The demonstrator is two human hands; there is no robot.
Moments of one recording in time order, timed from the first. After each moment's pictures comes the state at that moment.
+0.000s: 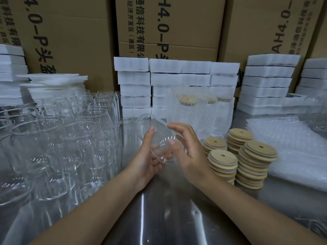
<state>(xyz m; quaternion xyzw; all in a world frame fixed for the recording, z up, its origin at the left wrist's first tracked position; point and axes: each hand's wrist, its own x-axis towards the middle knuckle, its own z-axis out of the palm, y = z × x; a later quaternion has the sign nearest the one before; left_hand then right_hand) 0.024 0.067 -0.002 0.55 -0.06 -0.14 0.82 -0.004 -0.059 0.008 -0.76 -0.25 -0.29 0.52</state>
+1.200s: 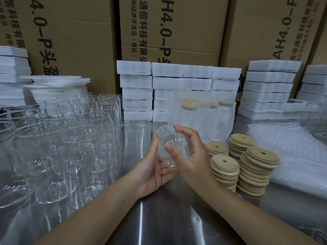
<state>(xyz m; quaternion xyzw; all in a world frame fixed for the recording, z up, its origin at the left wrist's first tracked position) 0.022 0.069 -0.004 0.51 -0.11 -0.24 0.82 0.000 -0.058 0.004 -0.72 -0.23 -0.34 0.55</state>
